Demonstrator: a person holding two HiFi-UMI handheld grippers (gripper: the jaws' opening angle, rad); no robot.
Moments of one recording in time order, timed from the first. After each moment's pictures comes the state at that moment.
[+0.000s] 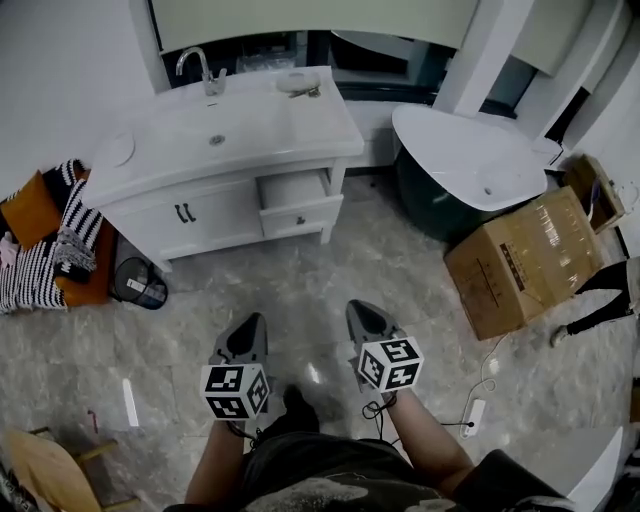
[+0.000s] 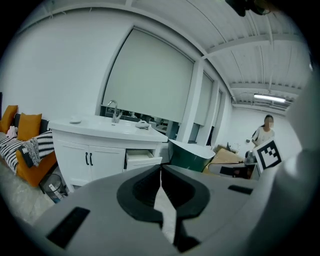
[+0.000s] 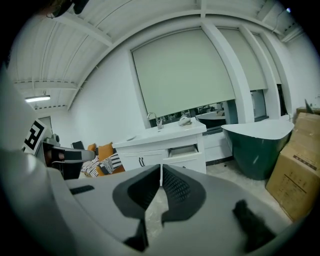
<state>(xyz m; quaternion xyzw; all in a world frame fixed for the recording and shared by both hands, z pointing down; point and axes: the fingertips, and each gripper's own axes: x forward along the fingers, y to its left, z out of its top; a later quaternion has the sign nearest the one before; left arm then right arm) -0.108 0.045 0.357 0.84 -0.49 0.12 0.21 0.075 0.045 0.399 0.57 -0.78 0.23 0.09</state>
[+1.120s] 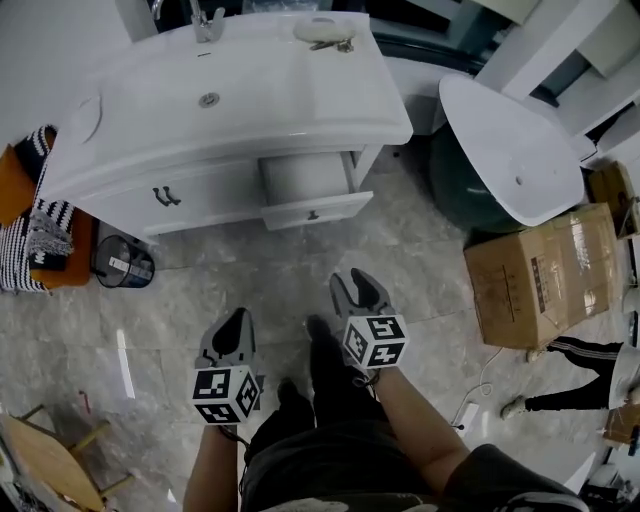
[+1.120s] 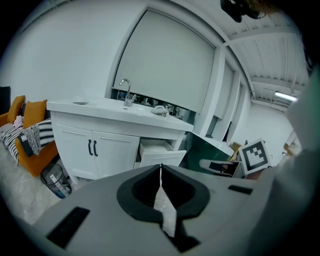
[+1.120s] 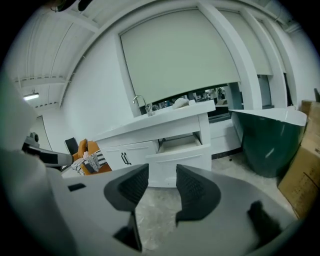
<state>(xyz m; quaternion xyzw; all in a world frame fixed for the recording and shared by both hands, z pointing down) -0.129 -0.117 0.472 0.79 -0.53 0.16 0.27 0.065 -0.166 0.531 0.57 -0.77 0.27 0.12</state>
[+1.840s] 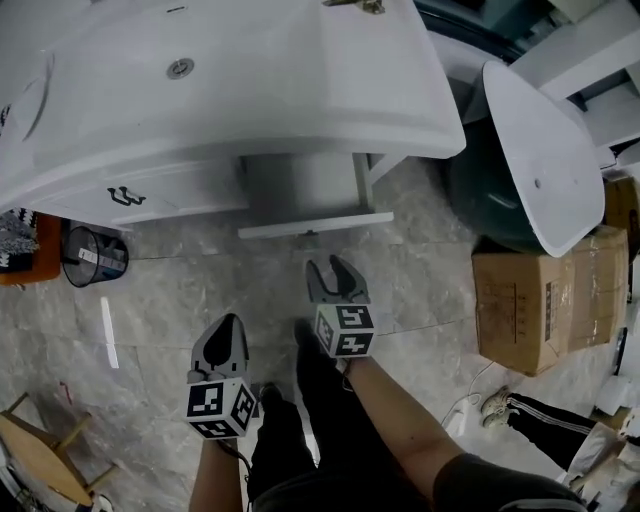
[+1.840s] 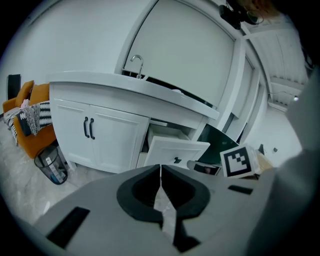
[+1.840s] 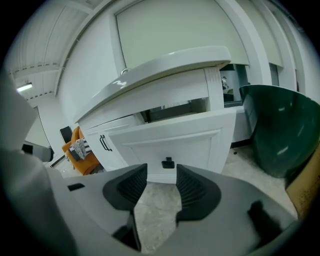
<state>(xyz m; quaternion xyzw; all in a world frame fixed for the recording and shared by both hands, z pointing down) -0.114 -0.214 0.597 0.74 -0.57 0.17 0.33 0.053 -0.298 0.686 0.55 -0.76 0.28 0.18</state>
